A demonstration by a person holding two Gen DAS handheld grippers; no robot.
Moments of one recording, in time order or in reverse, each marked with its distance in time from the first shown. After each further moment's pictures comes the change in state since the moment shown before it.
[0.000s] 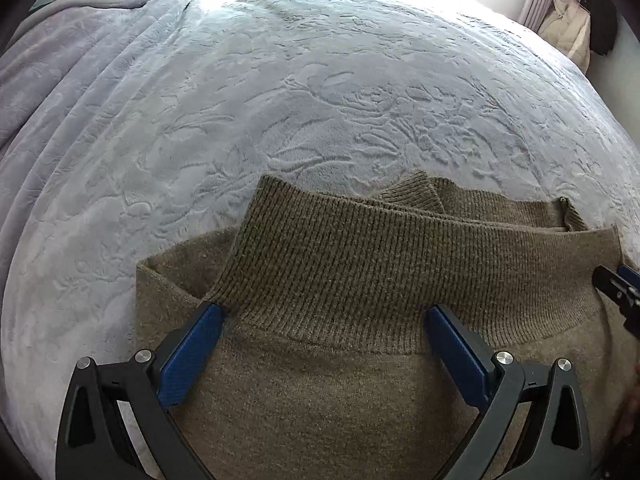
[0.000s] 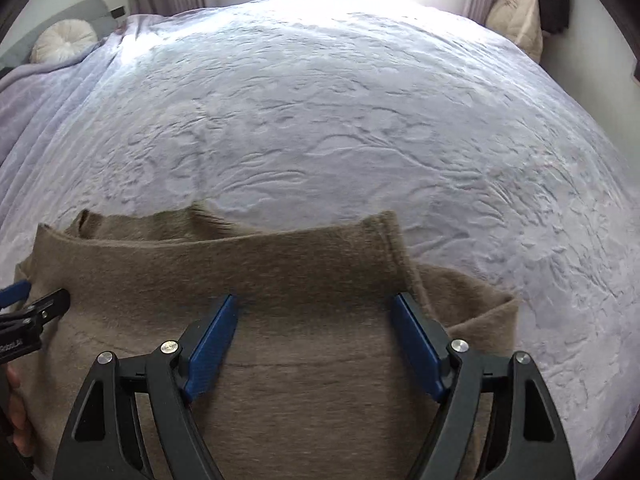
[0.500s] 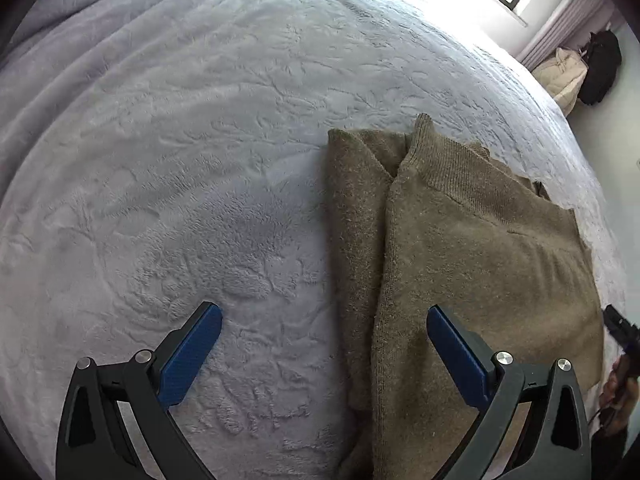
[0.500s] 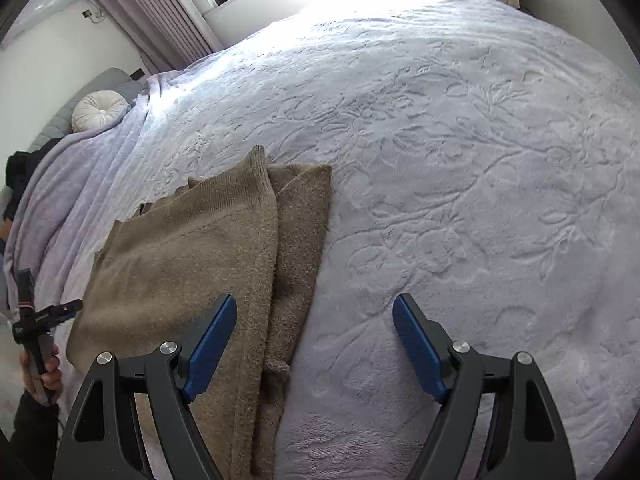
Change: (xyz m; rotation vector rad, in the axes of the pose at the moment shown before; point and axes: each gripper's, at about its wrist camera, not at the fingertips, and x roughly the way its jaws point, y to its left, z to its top) left arm -0.036 0.127 -0.078 -0.178 0.035 -0.224; right arm -0.076 -0.138 -0.101 0.169 -0.059 0.306
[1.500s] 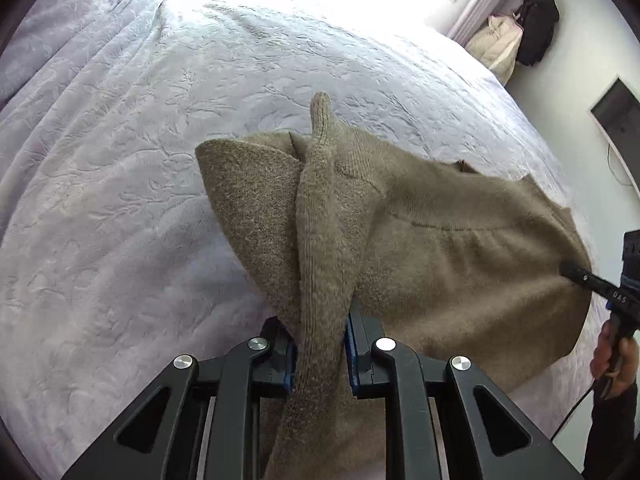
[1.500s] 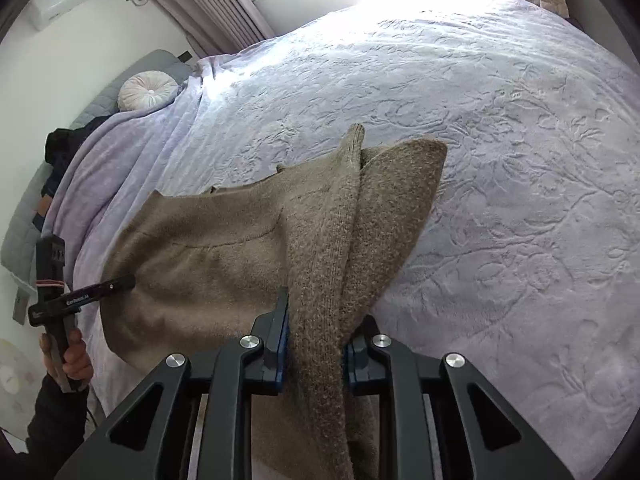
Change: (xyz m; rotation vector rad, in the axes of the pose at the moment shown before) left arm -0.044 -0.095 0.004 0.228 0.000 -0.086; right arm -0.017 0.088 0.008 -0.106 0.049 0.105
